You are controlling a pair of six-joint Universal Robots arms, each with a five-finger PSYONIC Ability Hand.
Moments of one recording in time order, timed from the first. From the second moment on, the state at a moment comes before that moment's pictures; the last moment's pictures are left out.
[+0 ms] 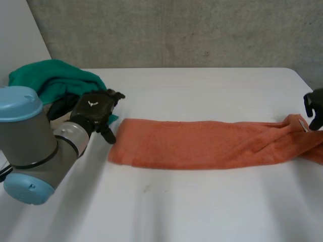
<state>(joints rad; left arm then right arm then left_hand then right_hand) 4.33 -1.93 -1.60 3.34 -1.48 3.34 1.48 -1.07 1.25 0.22 1.41 2.57 0.20 0.20 0.20 0.20 0.05 0.84 0.83 0.83 0.83 0.65</state>
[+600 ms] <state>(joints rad) 4.31 -1.91 -1.55 3.33 -1.48 3.33 1.57 -0.55 0.60 0.46 1.42 2.36 0.20 0.20 0.20 0.20 0.05 1.00 1.00 0.99 0.99 0.82</state>
